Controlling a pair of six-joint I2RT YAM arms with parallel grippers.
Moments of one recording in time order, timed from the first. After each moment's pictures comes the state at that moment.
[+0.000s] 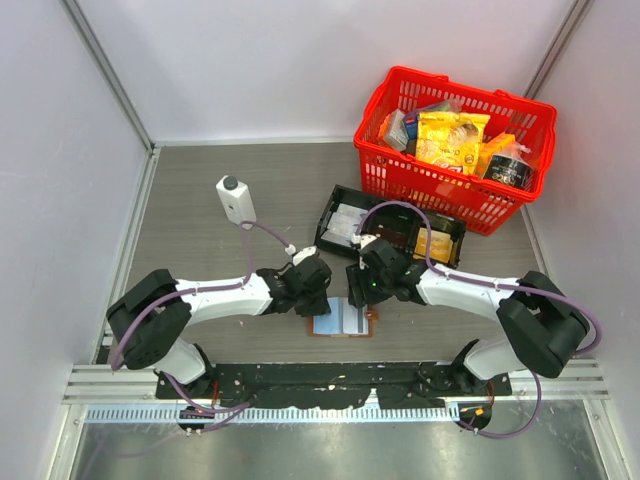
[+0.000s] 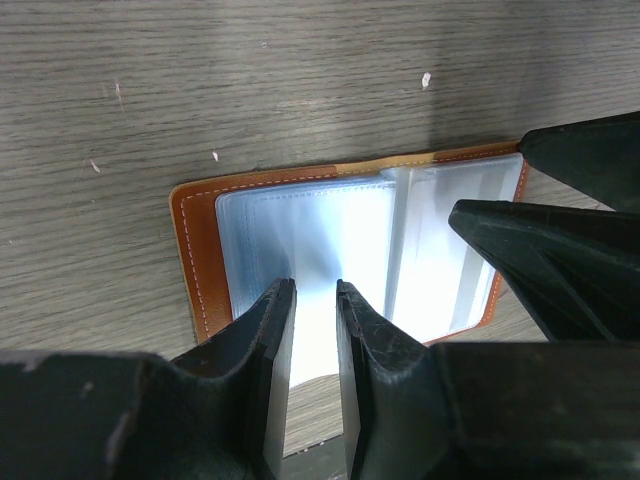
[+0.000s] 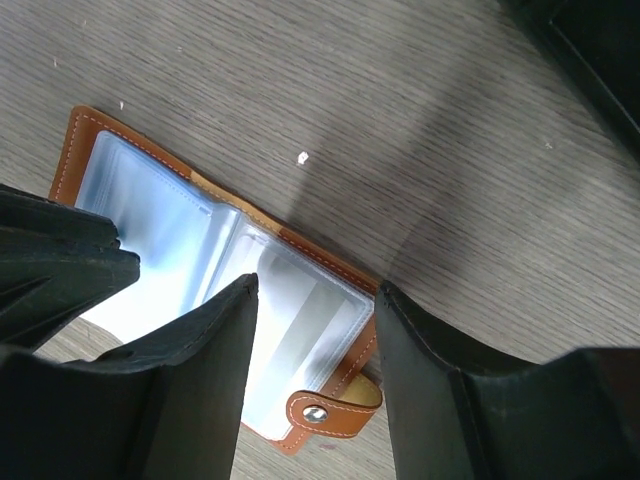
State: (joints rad) left arm -0.98 1.53 0.78 -0.27 -0.09 -1.03; right arm 0.77 1.42 0.67 -0.21 -0.06 0.41
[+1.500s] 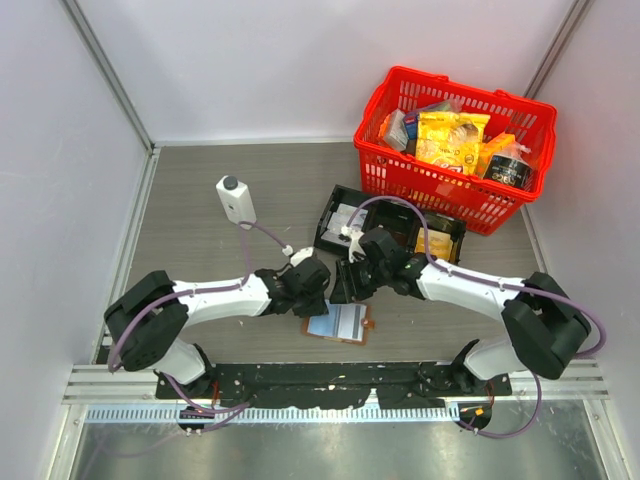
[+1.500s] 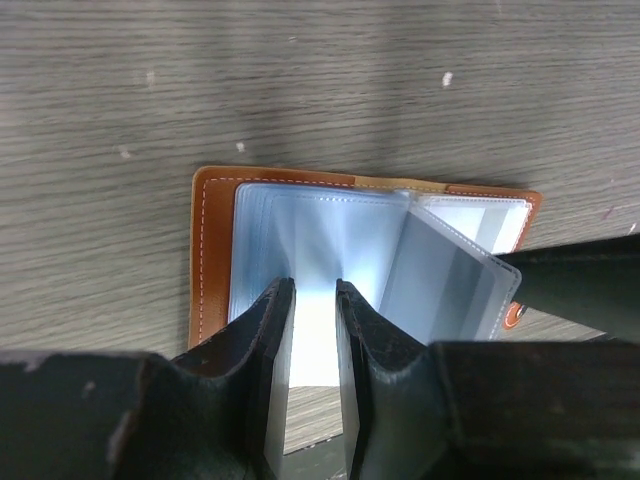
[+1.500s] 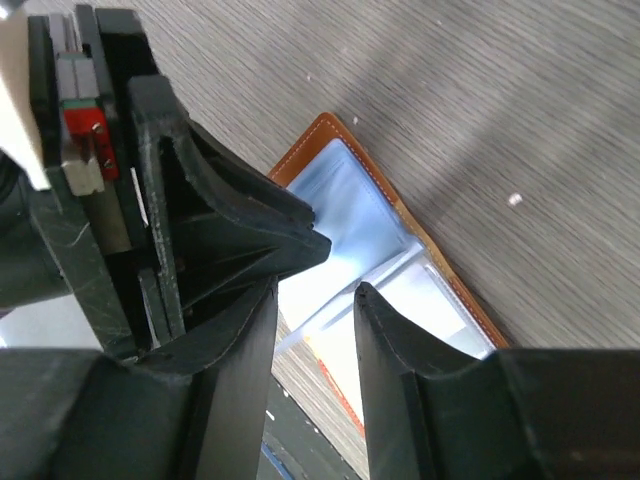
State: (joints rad) left arm -0.98 1.52 0.78 -0.28 -0.11 -1.04; right arm 0.76 1.39 0.74 -0.18 -0.37 0.46
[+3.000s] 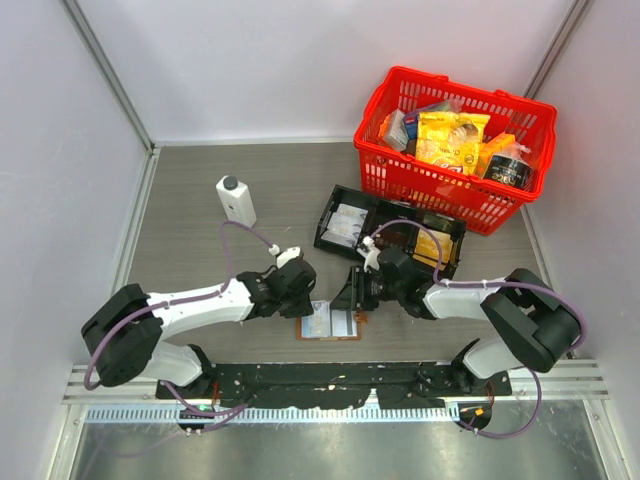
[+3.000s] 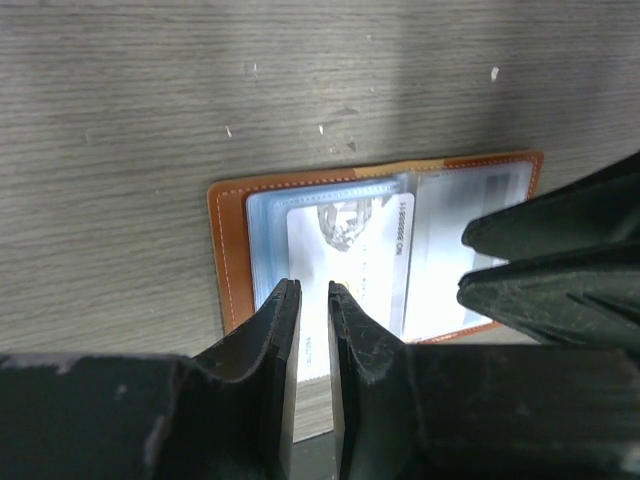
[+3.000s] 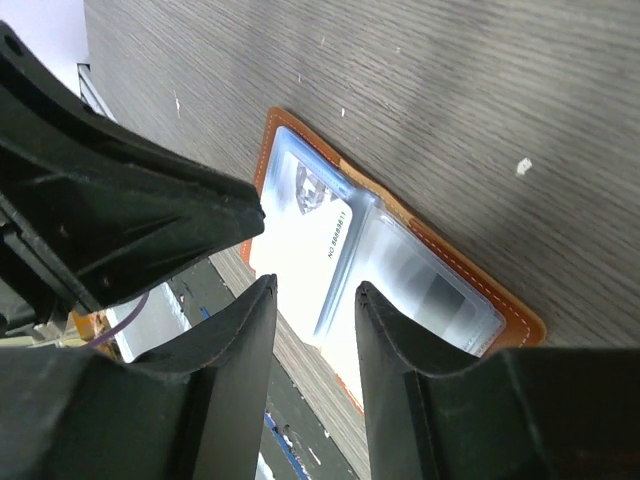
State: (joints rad) left arm -0.96 1.36 0.70 -0.37 -0.16 -0.99; right arm 0.70 1.45 0.45 0.37 -0.50 0.80
